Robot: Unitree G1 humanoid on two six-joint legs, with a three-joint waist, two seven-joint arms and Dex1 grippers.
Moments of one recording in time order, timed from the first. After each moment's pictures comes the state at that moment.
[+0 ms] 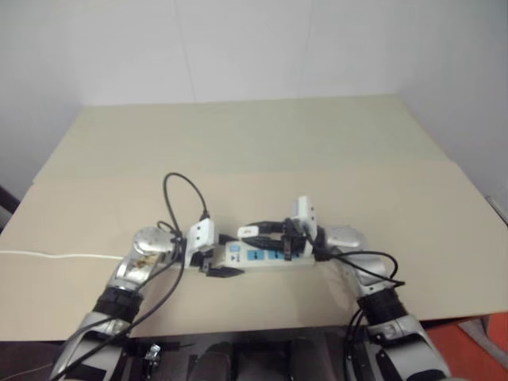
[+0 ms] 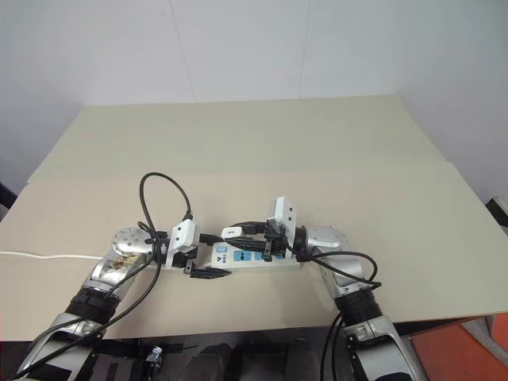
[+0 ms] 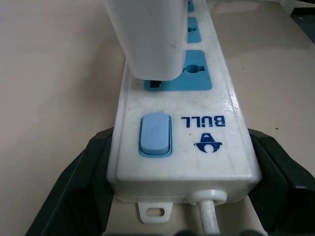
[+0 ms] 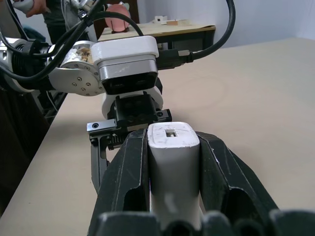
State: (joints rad) left arm -0.43 0.52 -0.21 0.32 -0.18 -0.04 -1.33; right arm -0.46 -0.27 0.21 0.18 0.33 0.10 1.13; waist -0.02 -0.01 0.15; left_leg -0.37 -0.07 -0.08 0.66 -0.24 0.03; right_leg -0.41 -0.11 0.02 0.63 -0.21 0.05
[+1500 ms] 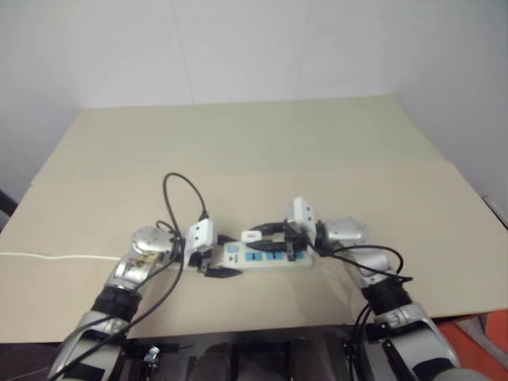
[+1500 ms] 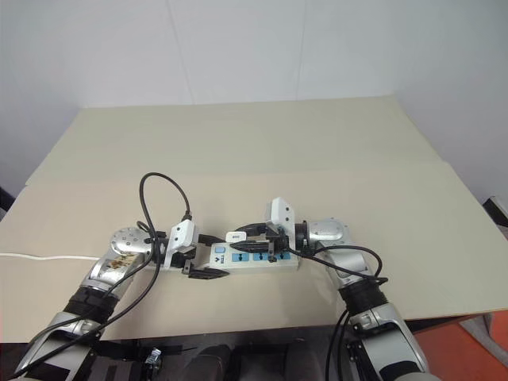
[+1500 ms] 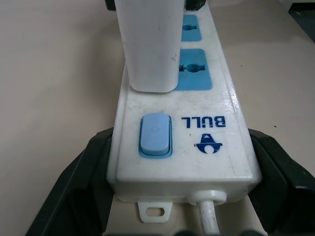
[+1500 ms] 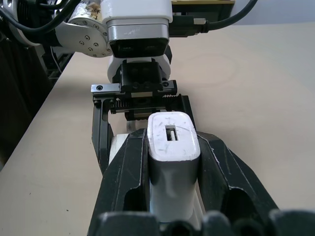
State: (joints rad) left arm -0.44 0.53 -0.22 0.33 -0.18 -0.04 -1.34; right arm -0.53 -0.34 0.27 0.25 0.27 0.04 1.21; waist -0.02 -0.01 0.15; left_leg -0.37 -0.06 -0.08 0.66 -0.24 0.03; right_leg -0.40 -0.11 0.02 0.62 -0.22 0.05
